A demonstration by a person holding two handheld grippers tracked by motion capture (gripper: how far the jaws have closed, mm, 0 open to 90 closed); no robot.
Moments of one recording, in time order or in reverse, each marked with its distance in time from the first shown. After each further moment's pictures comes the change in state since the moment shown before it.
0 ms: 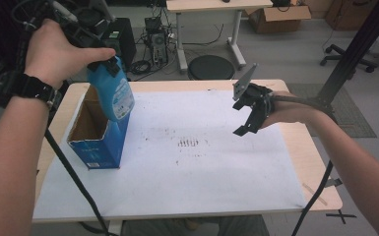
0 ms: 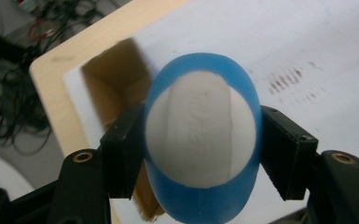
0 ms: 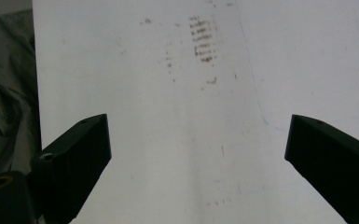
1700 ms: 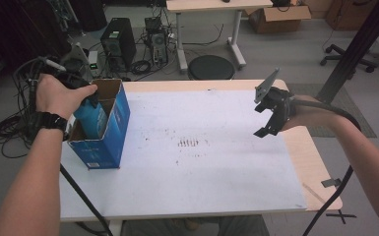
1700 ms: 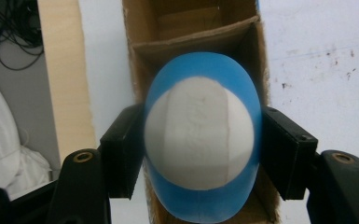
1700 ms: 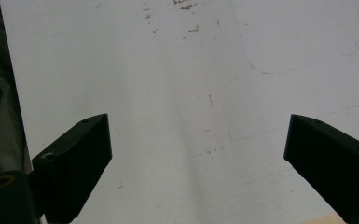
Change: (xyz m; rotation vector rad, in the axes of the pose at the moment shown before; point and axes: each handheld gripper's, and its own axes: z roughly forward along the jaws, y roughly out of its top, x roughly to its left) left arm 0.058 -0.060 0.117 0.148 0.074 -0.319; right arm -0.007 -0.052 -0.010 0.052 -0.052 0.080
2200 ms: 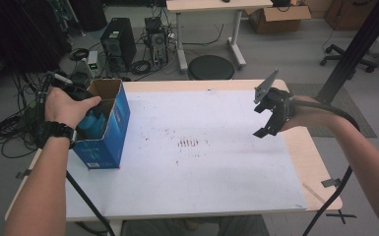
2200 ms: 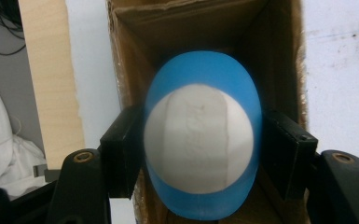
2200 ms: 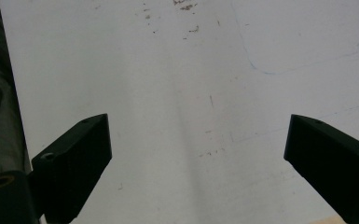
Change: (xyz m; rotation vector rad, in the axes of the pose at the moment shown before) left arm 0.001 -0.008 0.039 0.051 -0.004 -0.022; right arm -0.001 0.000 0.003 -0.003 0.005 0.003
